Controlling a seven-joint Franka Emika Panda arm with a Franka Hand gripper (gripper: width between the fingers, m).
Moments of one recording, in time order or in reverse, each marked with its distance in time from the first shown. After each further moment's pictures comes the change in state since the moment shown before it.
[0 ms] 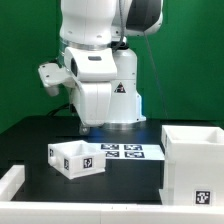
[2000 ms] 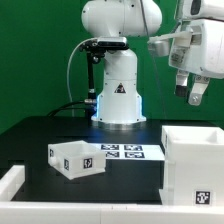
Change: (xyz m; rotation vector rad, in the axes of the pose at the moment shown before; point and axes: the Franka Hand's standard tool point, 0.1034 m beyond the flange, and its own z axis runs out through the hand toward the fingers) arm 0.148 0.121 -0.104 -0.280 -0.076 0.304
